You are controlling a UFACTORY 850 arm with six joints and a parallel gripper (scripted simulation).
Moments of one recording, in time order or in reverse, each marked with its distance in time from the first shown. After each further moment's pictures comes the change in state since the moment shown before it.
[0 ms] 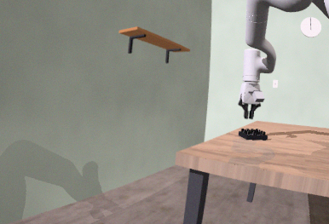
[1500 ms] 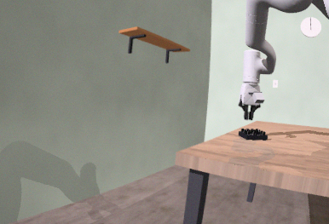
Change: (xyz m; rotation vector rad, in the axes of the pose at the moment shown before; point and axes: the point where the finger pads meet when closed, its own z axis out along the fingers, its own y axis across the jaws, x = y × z) arm 0.000 0.000 0.005 0.000 0.000 -0.001
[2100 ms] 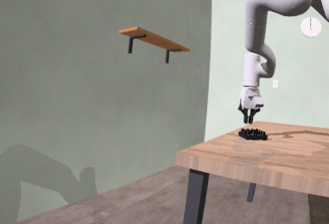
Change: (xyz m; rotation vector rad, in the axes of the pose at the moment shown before) arm 0.000 0.000 0.019 0.000 0.000 0.000
